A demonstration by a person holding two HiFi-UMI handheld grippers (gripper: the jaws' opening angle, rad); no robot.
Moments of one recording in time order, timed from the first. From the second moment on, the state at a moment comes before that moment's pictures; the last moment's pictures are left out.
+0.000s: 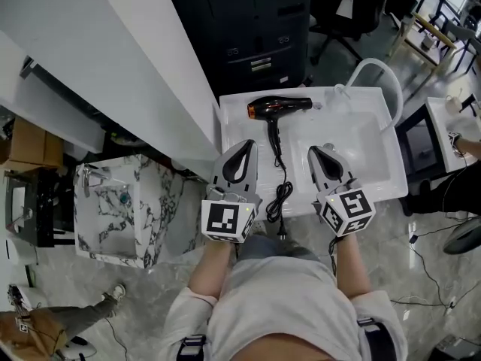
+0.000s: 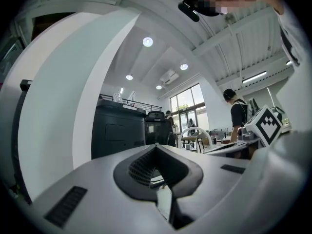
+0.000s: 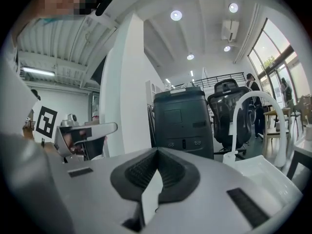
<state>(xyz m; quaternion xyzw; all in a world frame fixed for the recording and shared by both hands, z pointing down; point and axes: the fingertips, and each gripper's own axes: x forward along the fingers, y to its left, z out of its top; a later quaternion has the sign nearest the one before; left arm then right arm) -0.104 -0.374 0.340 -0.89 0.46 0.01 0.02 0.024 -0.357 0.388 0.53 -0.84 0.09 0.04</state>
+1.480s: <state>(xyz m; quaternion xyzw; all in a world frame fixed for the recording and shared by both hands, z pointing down) -0.069 -0.241 0.331 -0.87 0.48 0.01 0.05 0.064 -0.219 0.337 0.51 -0.86 0.03 -0.03</state>
